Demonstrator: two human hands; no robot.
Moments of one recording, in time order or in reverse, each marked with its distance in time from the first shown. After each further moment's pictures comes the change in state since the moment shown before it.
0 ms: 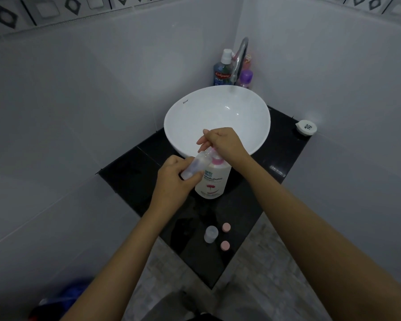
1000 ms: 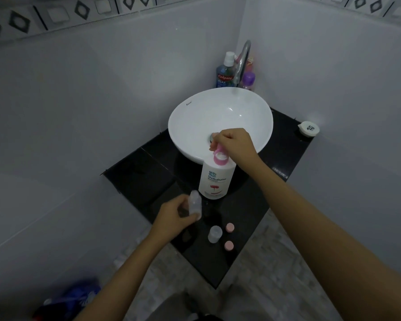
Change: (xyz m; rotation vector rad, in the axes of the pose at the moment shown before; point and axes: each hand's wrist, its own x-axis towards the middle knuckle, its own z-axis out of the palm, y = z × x) left_hand -0.051 -0.078 0.009 -0.022 -0.290 -0.156; right_hand -0.013 -0.002 -0.009 -0.067 0.121 -0.093
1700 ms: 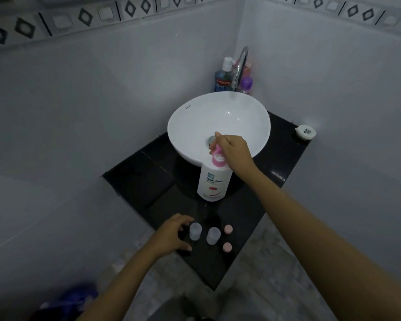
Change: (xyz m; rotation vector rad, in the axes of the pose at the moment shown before) left_hand -0.007 -0.041 0.008 0.250 -0.341 -0.123; right_hand -0.007 0.010 0.005 -0.034 0.059 -0.041
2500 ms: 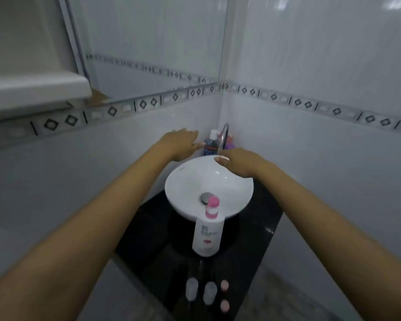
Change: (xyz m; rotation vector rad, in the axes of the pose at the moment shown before) left_hand 0.039 0.247 -0.236 0.810 0.386 0.234; right_hand 0.027 -0.112 -0.088 -0.908 -0.263 -0.128
